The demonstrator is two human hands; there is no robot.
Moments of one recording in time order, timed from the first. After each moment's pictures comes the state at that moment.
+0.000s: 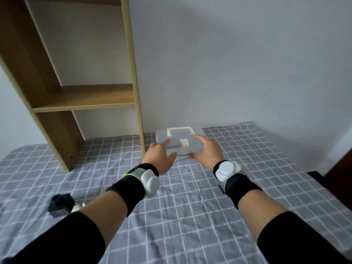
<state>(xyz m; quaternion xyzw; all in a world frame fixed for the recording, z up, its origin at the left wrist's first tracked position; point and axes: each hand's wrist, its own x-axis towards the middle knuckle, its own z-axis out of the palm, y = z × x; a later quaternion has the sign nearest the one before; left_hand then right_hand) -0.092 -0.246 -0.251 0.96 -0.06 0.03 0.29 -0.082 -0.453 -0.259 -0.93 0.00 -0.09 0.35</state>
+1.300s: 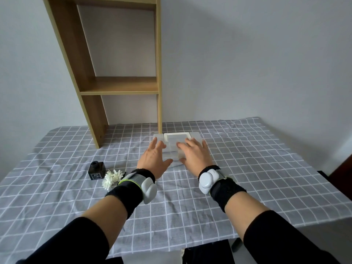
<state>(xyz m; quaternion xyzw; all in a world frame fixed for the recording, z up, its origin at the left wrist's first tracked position) -0.198 -0.179 -0.274 0.96 -0.05 0.10 0.24 -0.185 -0.359 -0.267 -0.98 -0.16 -0.13 0.05</state>
